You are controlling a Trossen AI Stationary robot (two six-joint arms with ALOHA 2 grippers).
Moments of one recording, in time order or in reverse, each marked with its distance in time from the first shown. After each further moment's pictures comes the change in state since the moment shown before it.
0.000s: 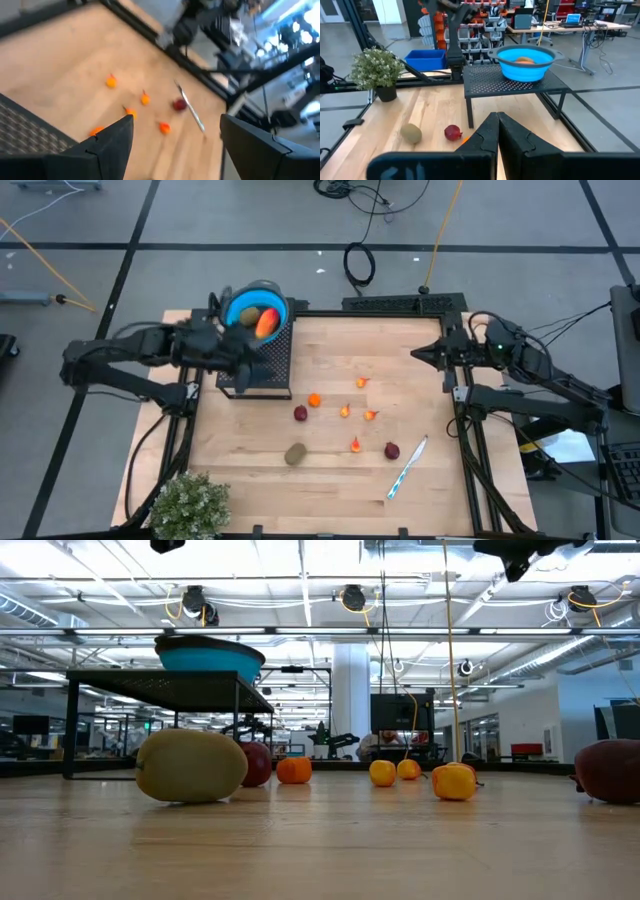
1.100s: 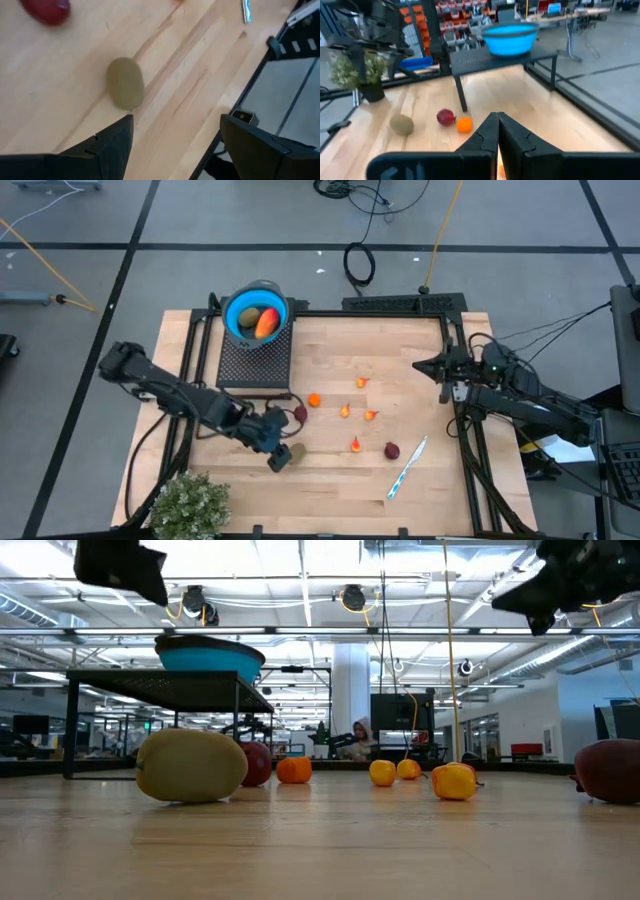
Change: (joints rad) left arm -0.410 0.476 -0.001 -0.047 0.003 -0.527; right arm 0.000 -0.295 -0.370 0.086 0.077 0.132
